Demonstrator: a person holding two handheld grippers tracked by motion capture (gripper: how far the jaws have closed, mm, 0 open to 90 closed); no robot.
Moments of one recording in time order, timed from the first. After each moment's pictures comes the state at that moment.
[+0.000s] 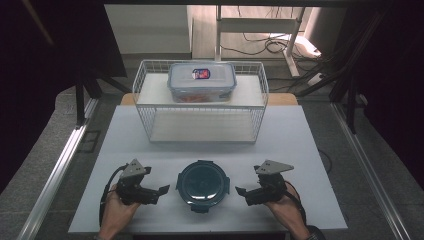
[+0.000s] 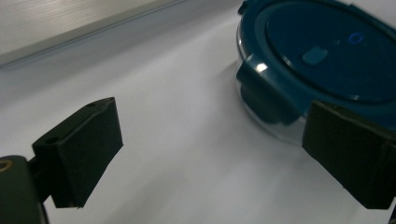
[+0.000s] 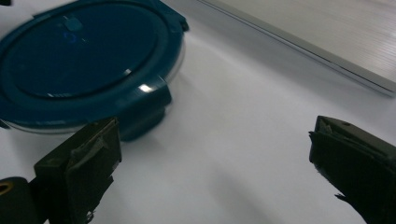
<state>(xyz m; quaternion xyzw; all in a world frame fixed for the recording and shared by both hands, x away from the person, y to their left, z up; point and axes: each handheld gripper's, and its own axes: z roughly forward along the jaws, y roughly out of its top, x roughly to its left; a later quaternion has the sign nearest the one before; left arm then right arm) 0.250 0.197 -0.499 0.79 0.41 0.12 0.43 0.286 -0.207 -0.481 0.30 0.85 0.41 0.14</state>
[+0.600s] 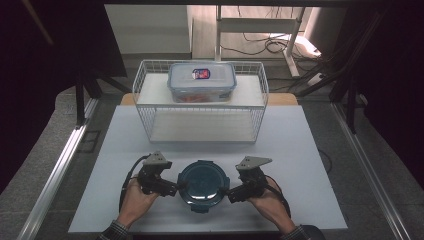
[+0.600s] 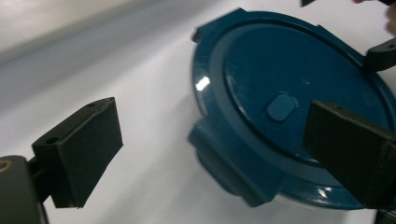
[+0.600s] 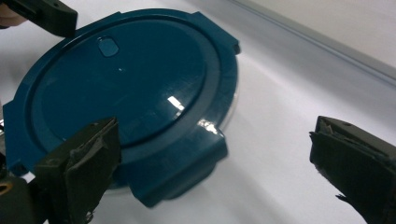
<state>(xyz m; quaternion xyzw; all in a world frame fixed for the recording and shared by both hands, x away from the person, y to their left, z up) 0.283 0.155 -0.495 0.81 0.38 0.06 0.44 0.297 -0.160 -0.484 0.29 0.86 0.41 0.09</state>
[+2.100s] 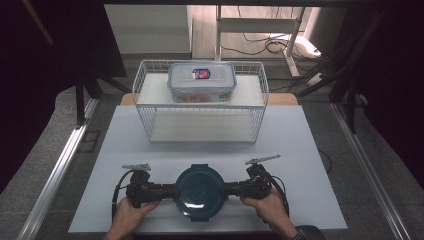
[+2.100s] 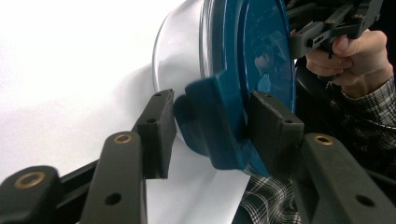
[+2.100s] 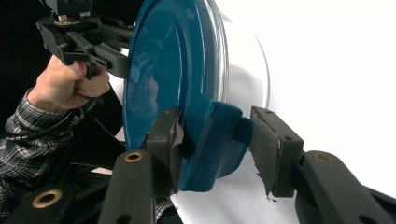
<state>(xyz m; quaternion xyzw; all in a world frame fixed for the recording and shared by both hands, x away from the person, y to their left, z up) 0.257 0.188 -0.519 0.74 0.43 -0.15 0.50 0.298 -0.177 -0.485 0.40 0.79 0.42 -0.17</state>
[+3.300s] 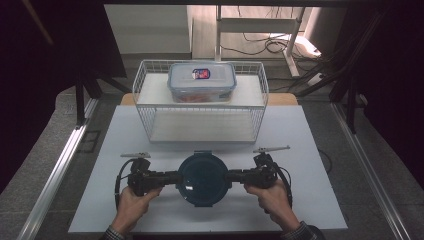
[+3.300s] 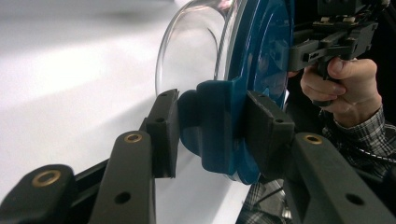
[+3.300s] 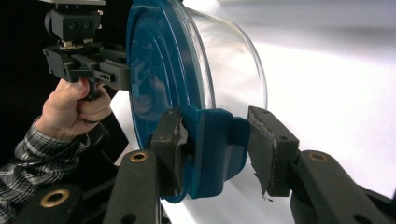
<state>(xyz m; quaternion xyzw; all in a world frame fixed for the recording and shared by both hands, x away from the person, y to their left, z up) 0.276 0.183 -0.485 0.71 0.45 -0.13 0.53 0.312 -0.185 -0.455 0.42 0.76 0.47 -0.14</state>
